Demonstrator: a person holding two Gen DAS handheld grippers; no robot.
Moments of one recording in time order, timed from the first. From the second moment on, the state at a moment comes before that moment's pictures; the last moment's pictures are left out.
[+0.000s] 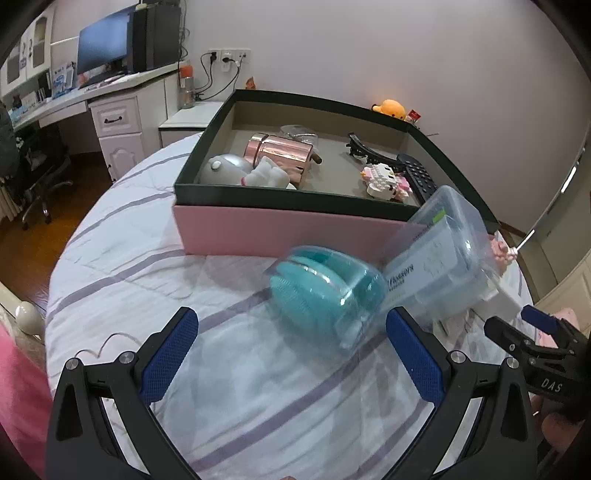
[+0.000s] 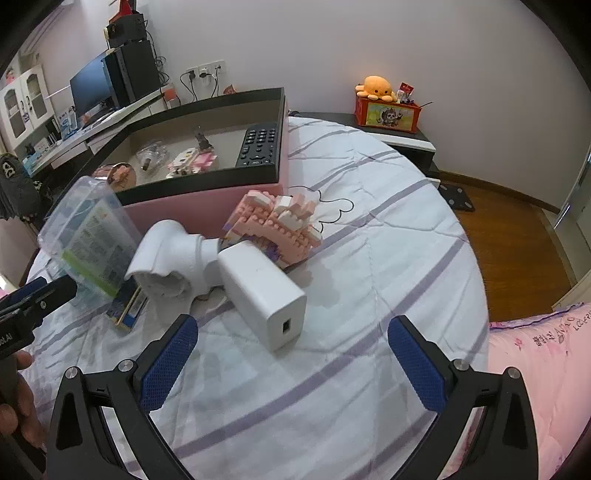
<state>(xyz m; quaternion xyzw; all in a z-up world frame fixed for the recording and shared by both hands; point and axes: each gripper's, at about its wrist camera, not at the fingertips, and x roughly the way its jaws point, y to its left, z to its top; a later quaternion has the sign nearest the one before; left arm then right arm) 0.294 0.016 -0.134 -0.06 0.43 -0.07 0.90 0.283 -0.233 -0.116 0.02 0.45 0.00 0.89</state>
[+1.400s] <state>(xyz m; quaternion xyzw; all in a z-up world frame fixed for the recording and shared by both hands) 0.257 0.055 -0.117 -0.10 0.40 -0.08 0.91 0.252 -0.217 -0.083 0.06 0.41 0.07 0.91</state>
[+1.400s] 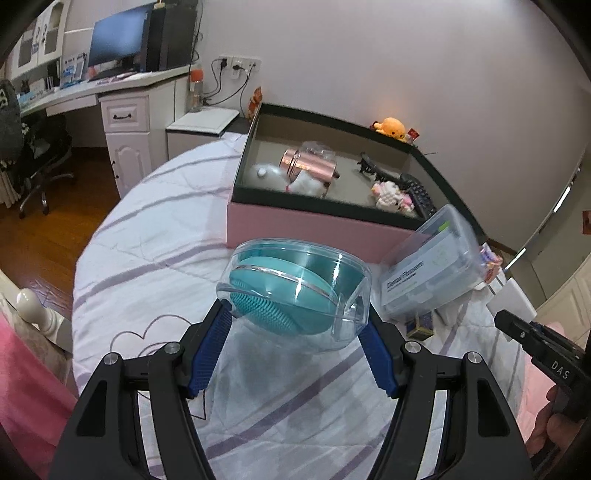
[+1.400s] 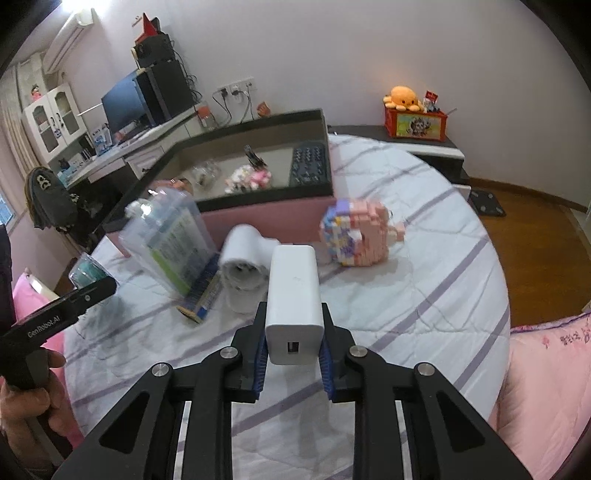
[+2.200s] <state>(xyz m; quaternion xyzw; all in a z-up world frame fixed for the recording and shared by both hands) 0.377 0.021 -0.023 -0.04 0.35 -0.11 0.93 0.378 -0.174 -0.005 0.02 0.34 0.13 0.93</state>
